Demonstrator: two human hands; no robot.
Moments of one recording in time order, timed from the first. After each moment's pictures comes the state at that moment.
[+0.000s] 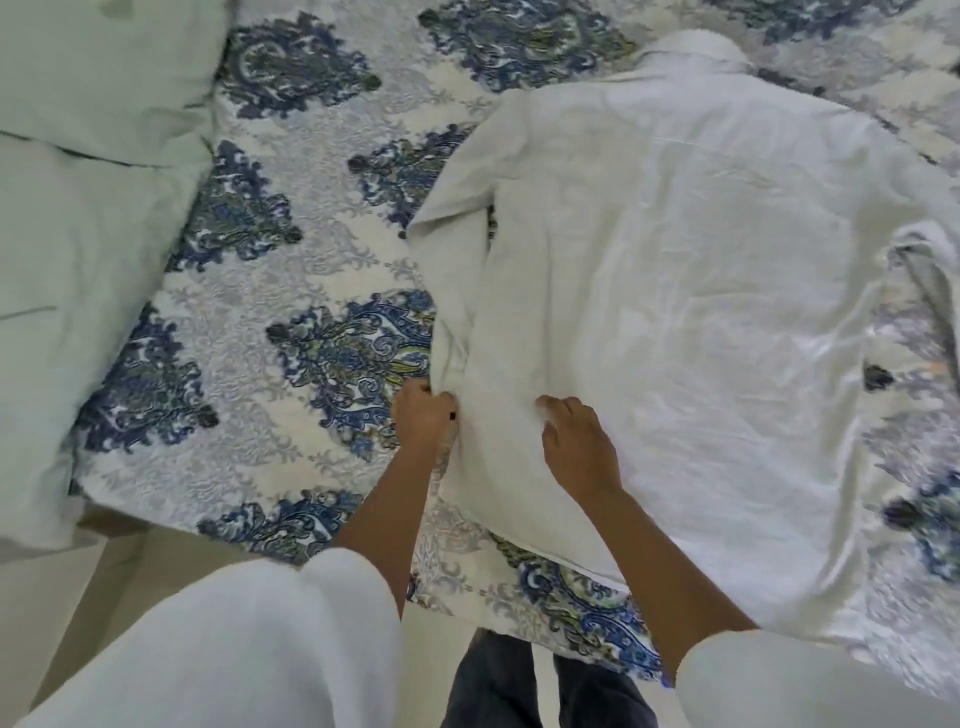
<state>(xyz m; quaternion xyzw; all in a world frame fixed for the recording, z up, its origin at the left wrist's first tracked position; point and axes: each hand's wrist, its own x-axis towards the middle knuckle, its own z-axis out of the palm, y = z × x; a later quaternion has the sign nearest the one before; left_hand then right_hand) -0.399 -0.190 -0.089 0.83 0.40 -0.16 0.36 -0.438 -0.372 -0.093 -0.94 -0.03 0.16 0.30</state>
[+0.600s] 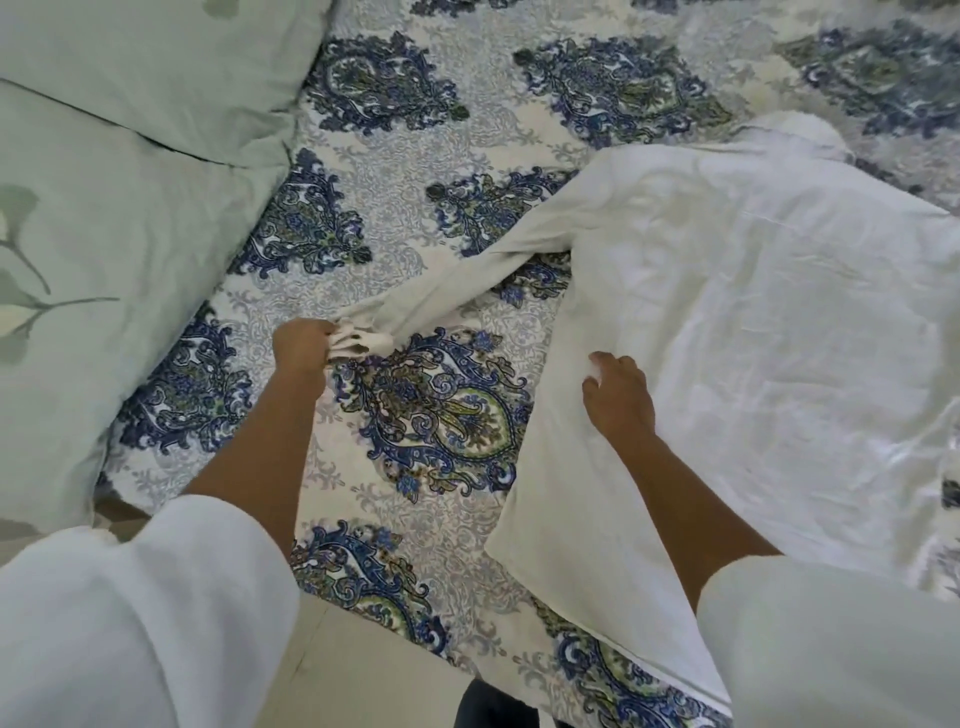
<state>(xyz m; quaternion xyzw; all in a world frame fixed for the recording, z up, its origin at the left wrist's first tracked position) -0.314 0.009 -0.027 0.70 0.50 -0.03 0.51 -0.309 -0.323 -0.080 -0.94 0.06 0.21 0.27</state>
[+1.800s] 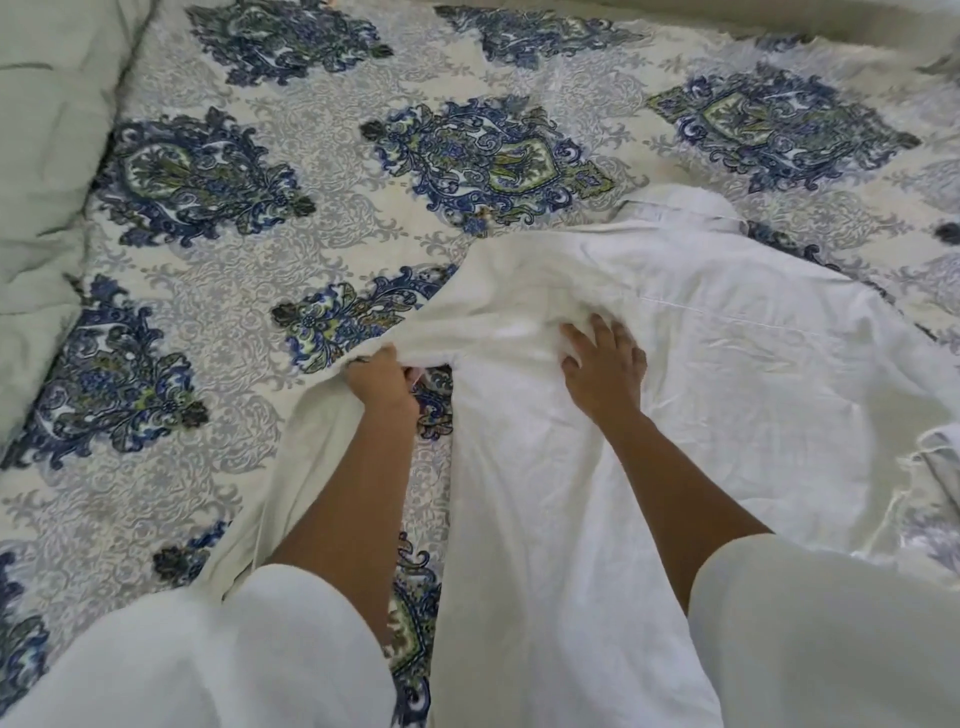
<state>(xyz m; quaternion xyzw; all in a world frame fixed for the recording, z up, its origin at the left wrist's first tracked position) -0.098 -0.180 -0.107 0.43 0.55 0.05 0.71 -0.110 -0.399 -0.127 -0.97 0.08 0.14 0.16</state>
